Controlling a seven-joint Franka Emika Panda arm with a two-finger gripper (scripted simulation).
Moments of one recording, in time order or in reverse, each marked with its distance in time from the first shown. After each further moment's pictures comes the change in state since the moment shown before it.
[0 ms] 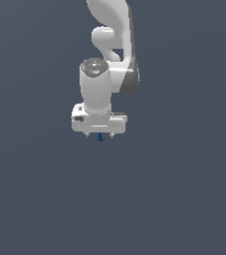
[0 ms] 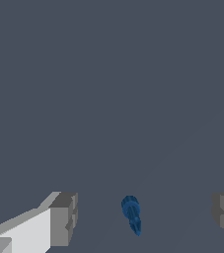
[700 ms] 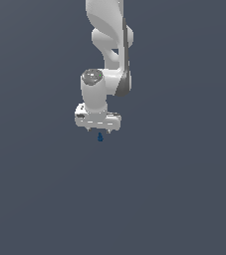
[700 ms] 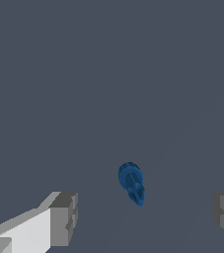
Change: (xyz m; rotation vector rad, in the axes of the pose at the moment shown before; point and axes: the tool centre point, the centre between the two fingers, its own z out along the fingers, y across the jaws) arm -0.073 0.013 0.058 0.020 -0.034 0.104
